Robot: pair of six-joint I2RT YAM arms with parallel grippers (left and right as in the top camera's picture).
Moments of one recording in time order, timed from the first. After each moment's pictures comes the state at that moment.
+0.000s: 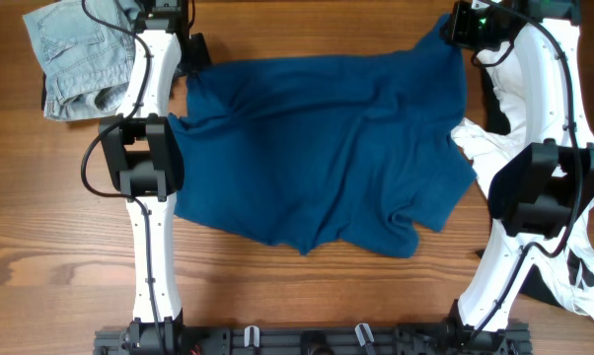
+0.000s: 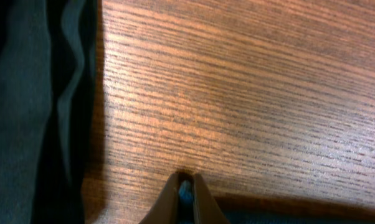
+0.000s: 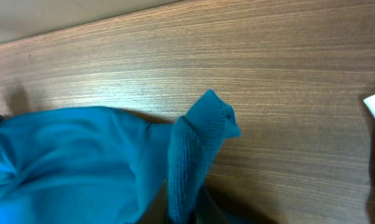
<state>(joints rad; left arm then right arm) -0.03 2.69 2.48 -1.01 -0.04 -0.31 -0.11 2.21 2.18 -1.01 -0.37 0.04</state>
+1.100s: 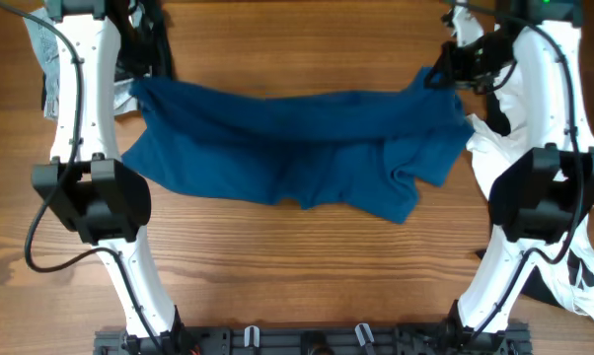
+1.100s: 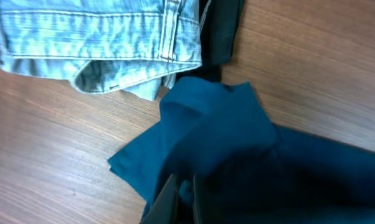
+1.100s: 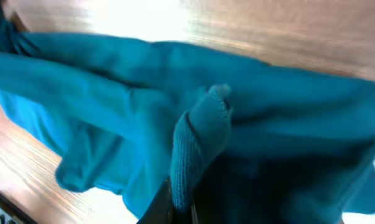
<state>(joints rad) 0.06 2.22 2.32 -1.44 -0.14 -0.29 -0.10 2.17 2.12 -1.39 -0.47 -0.24</state>
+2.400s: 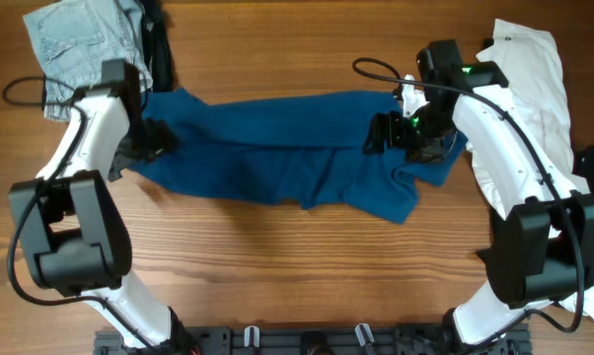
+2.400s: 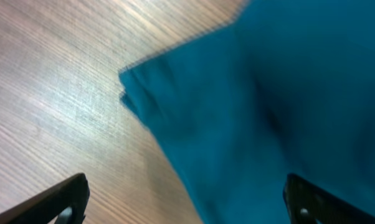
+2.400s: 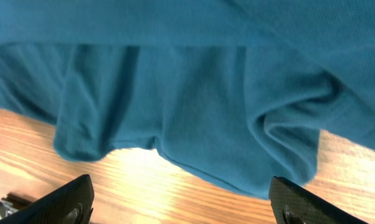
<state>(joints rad) 0.14 1.92 1.35 -0.94 -0.17 -0.45 0.15 1.82 1.47 -1.16 -0.34 0.19</state>
